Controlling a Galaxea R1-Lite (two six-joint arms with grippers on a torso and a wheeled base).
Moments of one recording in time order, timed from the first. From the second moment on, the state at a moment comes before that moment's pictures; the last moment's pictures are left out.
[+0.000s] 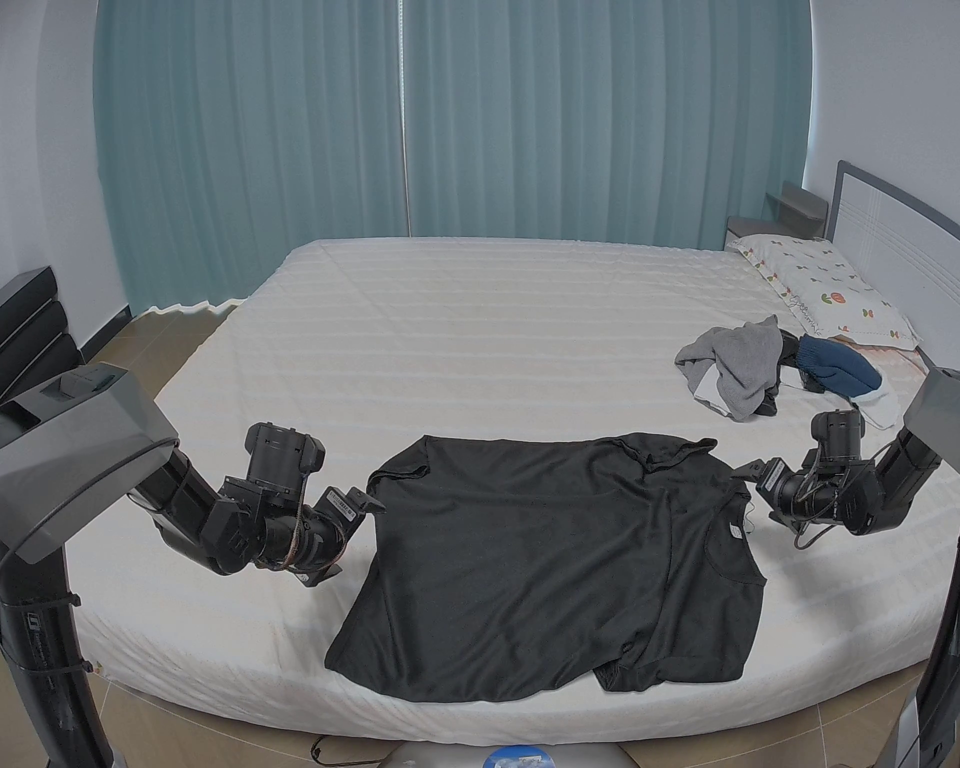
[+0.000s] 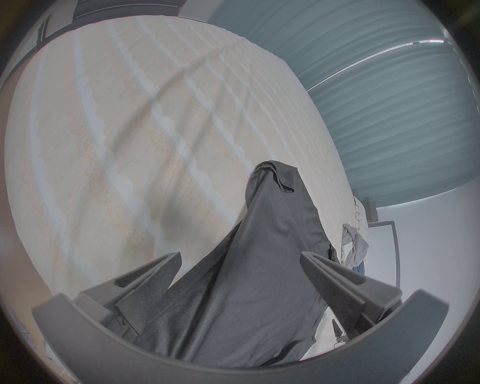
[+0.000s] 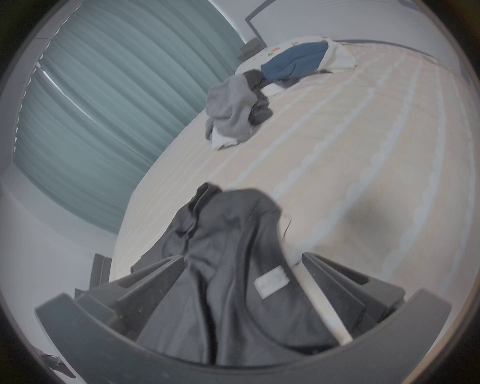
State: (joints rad) left arm -0.30 2.17 -0.91 -0.46 -0.09 -1.13; right arm -0.04 2.20 -0.85 -0.70 0.14 0.70
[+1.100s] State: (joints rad) left arm -0.33 2.10 -0.83 -0.53 -0.13 -1.14; right arm 0.11 2.12 -0.47 -1.07 0.15 0.86
